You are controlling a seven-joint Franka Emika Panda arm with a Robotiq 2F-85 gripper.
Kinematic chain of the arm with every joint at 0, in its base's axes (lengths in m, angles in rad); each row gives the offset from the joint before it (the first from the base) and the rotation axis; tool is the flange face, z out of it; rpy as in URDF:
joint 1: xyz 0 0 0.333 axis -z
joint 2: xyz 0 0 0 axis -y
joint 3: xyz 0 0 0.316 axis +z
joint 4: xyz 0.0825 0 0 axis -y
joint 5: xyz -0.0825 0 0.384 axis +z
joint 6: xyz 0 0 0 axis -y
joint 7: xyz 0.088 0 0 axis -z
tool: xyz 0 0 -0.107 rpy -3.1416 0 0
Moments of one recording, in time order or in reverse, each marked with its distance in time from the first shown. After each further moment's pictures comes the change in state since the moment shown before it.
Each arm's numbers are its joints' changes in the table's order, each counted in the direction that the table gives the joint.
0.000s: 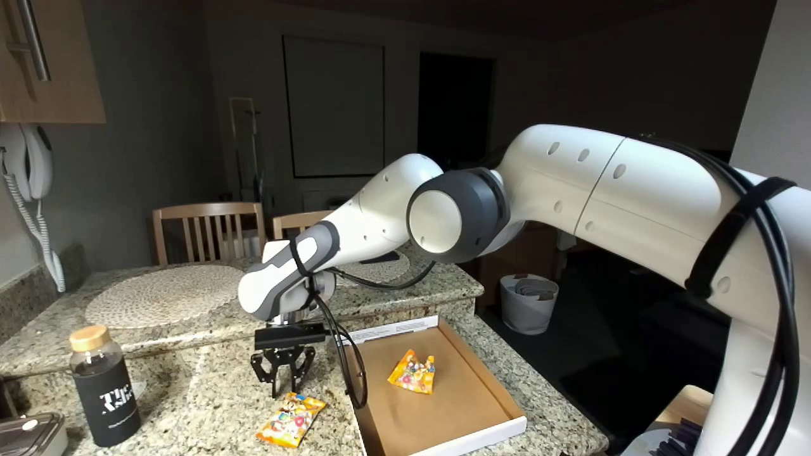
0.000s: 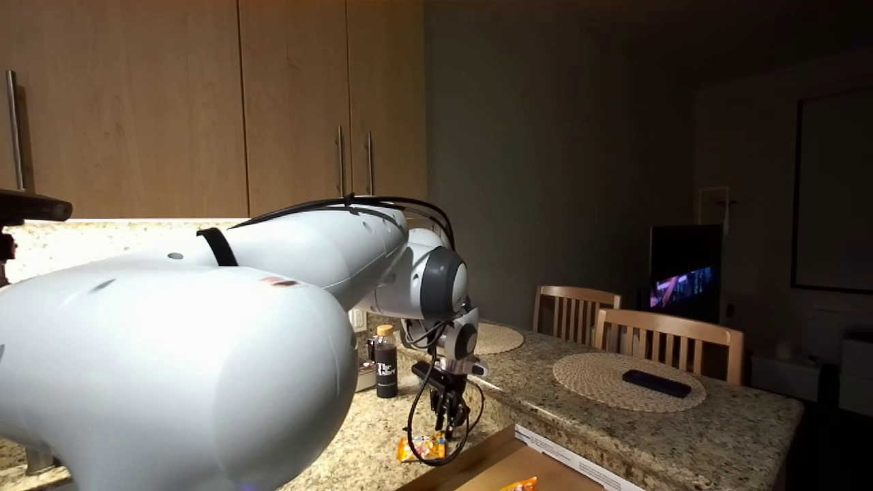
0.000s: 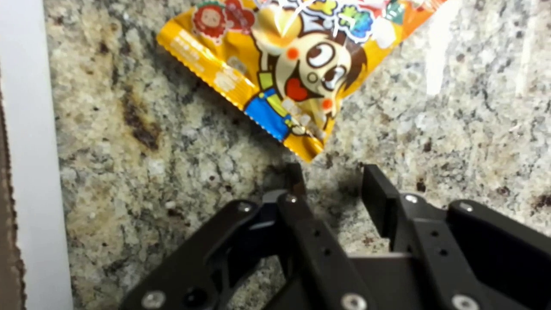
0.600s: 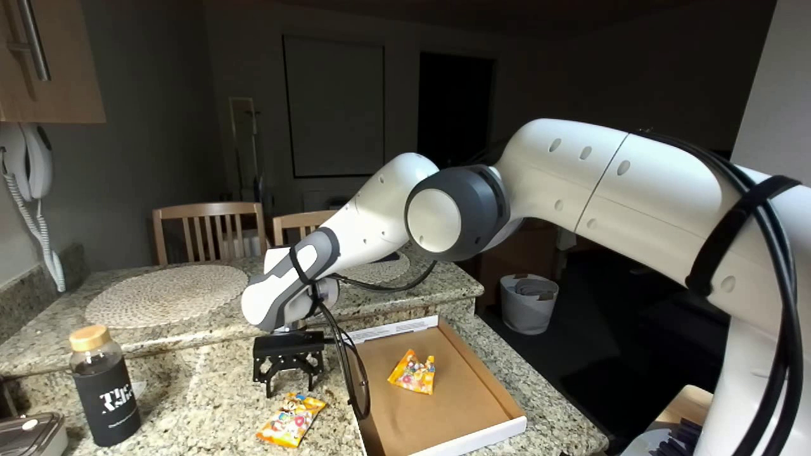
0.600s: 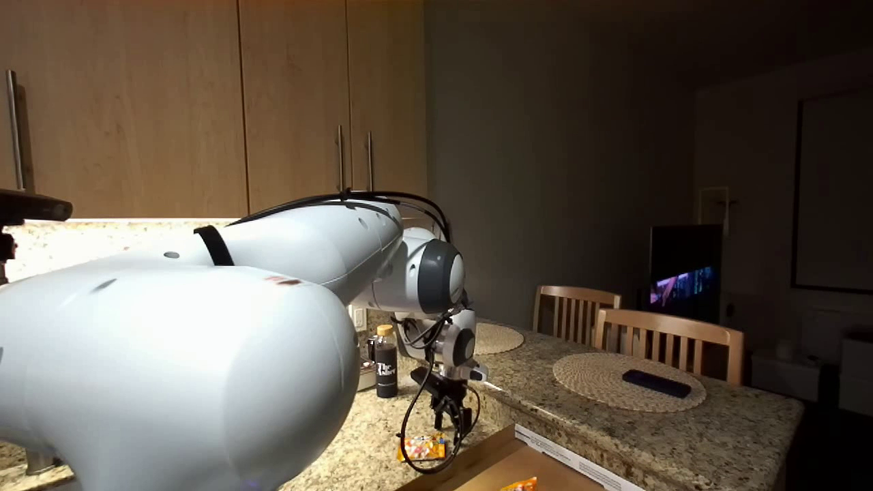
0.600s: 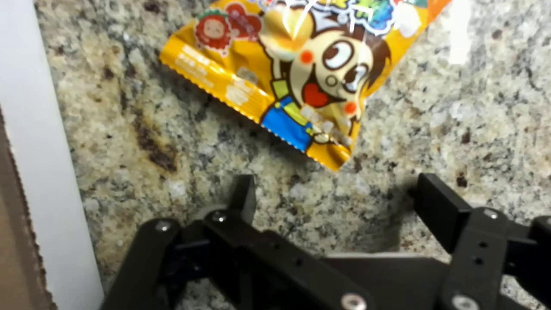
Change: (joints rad) arm -0.027 0.022 -0.047 -0.077 0.000 0.074 0.125
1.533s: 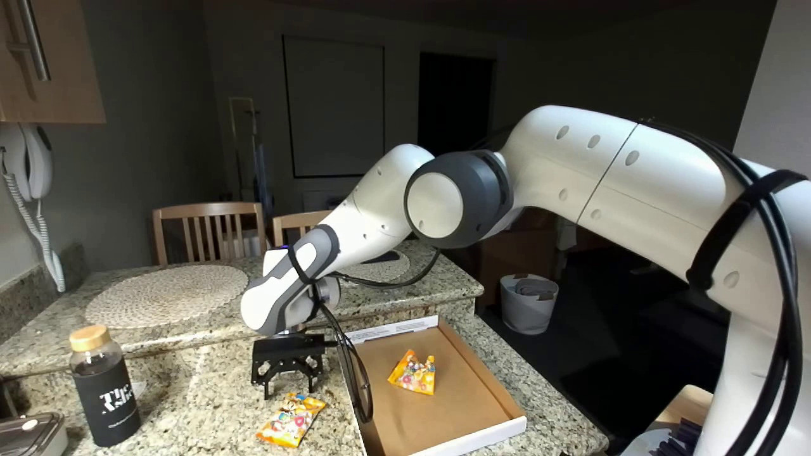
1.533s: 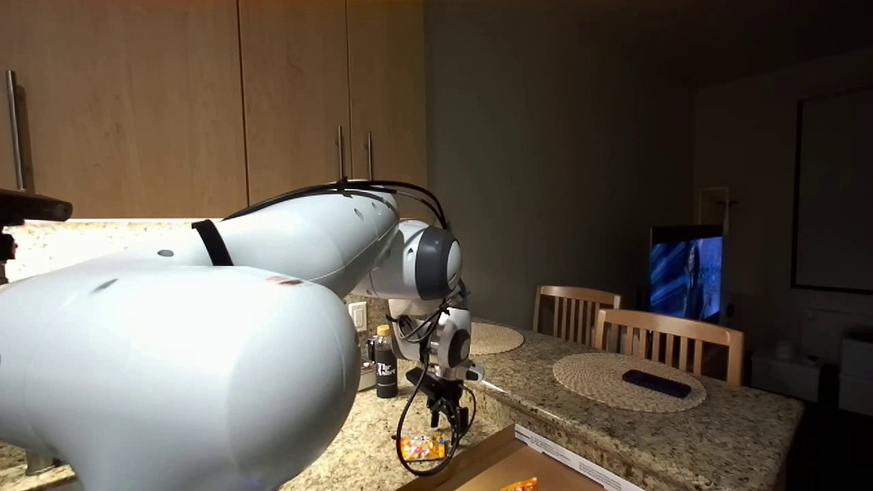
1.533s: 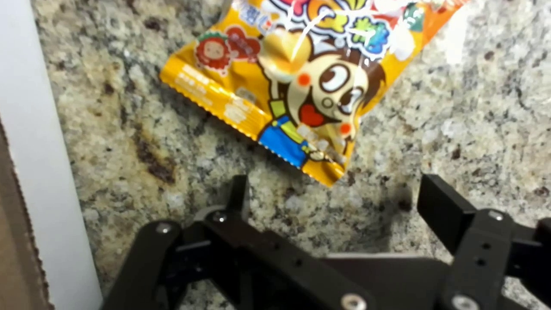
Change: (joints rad) arm -0.011 0.059 0.000 -0.114 -0.005 0.088 -0.004
